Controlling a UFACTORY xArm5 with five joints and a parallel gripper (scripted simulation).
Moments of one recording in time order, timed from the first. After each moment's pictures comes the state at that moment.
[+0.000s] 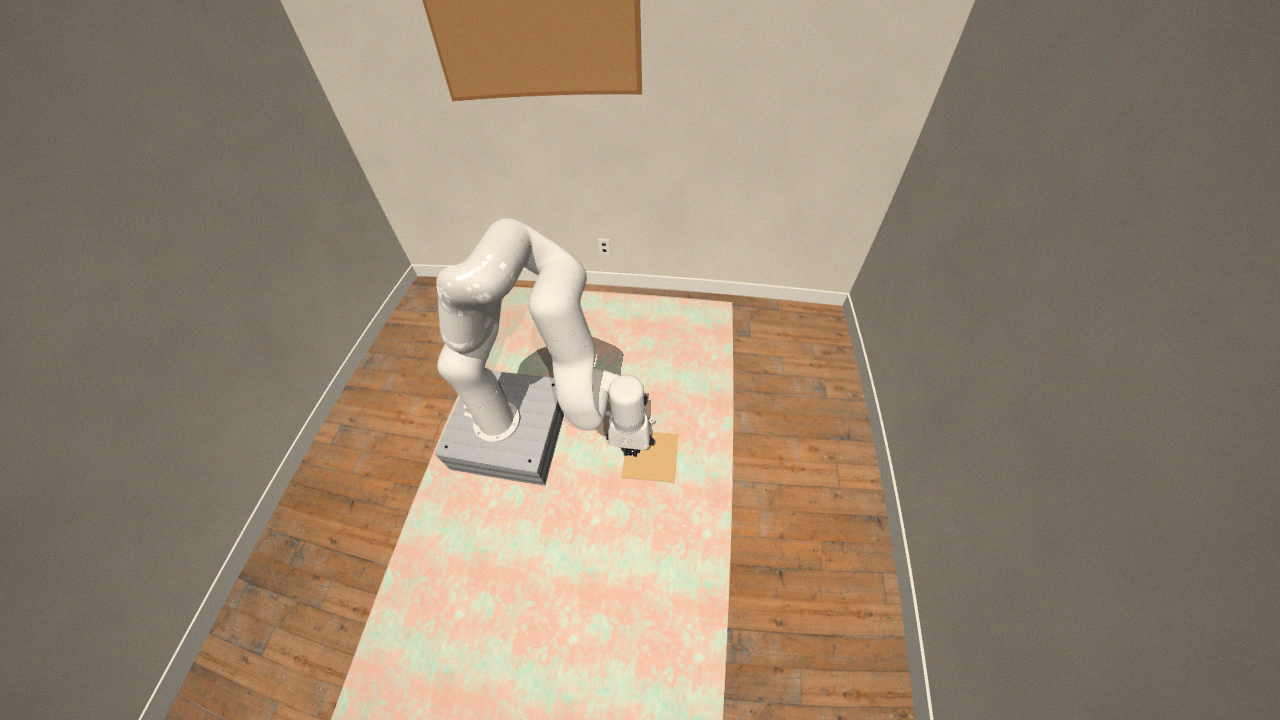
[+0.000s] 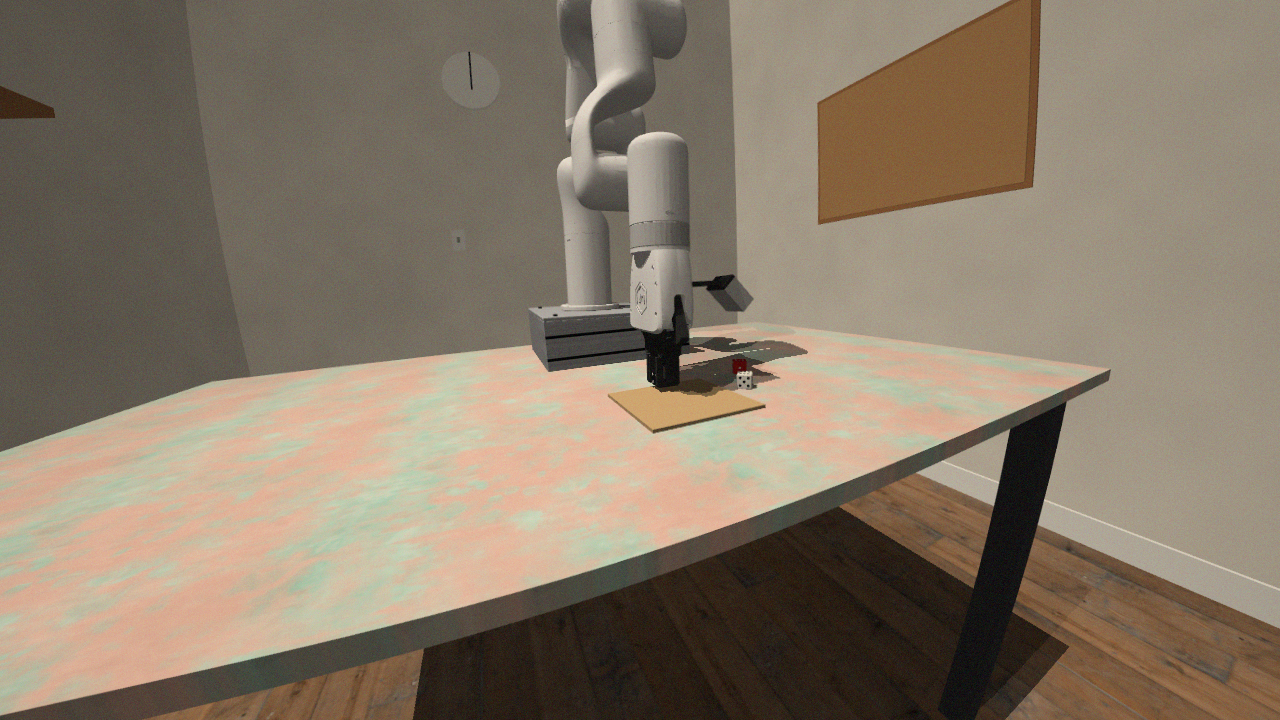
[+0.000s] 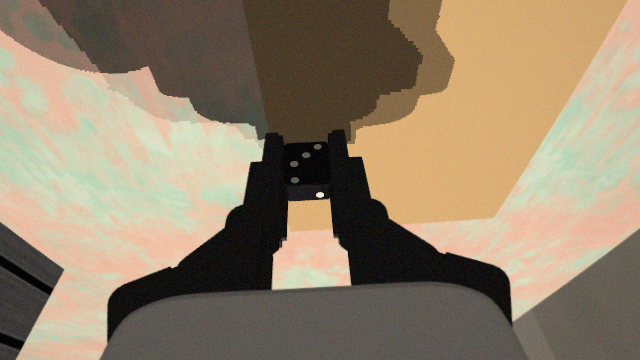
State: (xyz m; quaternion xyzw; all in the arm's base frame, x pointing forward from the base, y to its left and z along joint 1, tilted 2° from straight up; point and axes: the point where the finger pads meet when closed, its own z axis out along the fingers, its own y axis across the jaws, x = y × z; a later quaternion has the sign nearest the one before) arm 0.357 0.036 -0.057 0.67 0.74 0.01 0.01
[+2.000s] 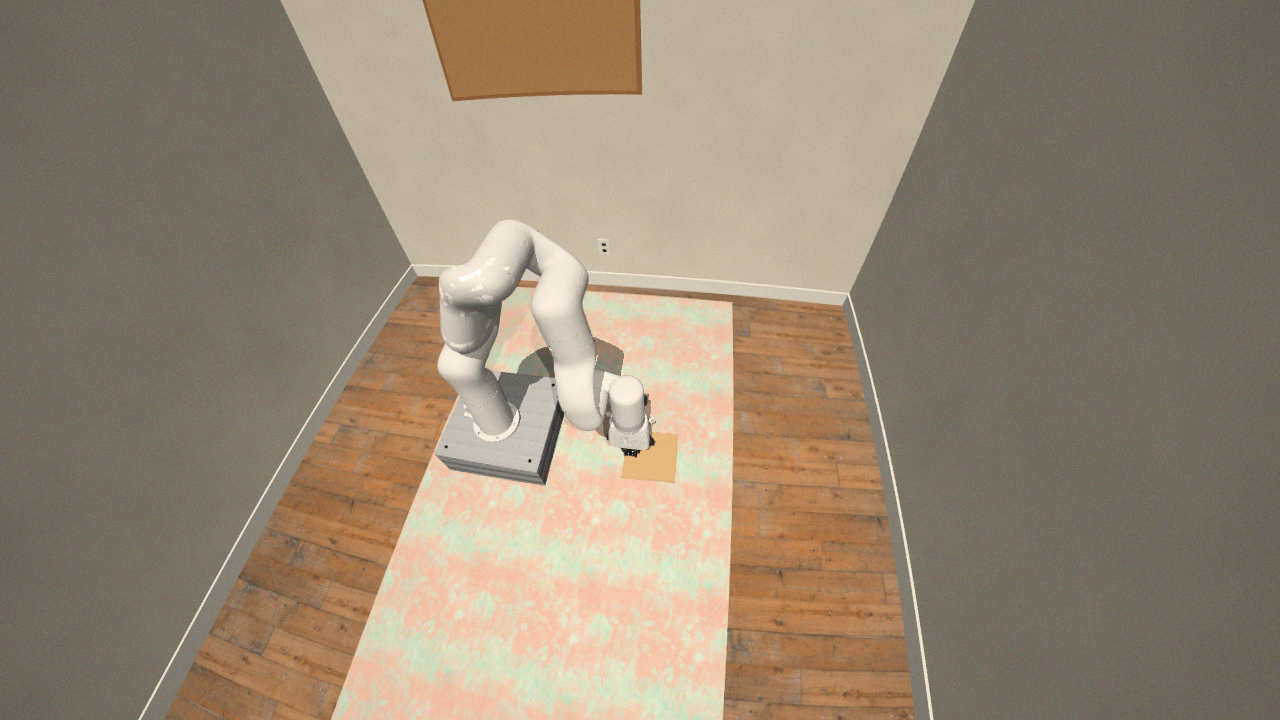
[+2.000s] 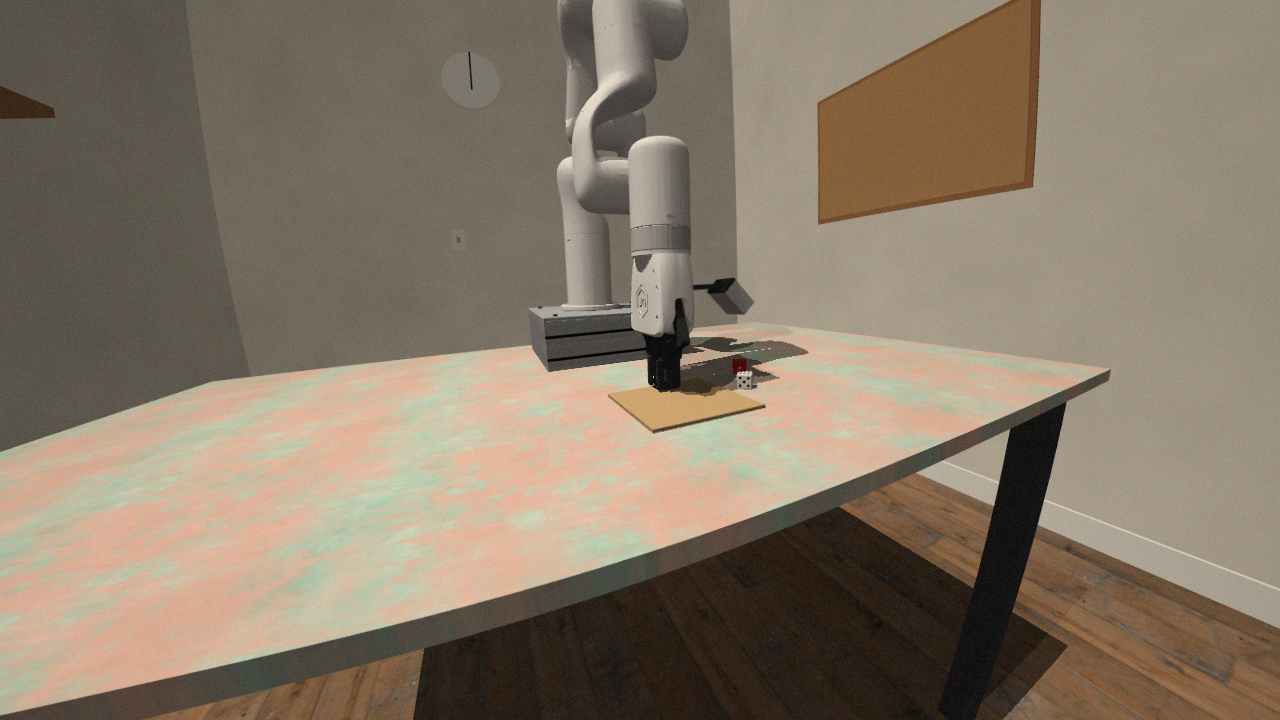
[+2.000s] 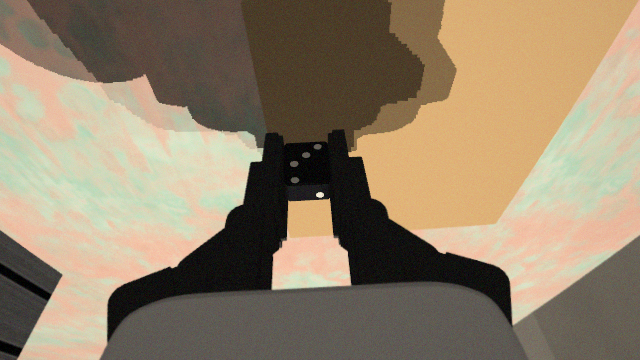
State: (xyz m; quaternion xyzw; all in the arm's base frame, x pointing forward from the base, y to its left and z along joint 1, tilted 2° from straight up) arm 0.357 0.037 -0.061 0.67 0.74 0.01 0.01
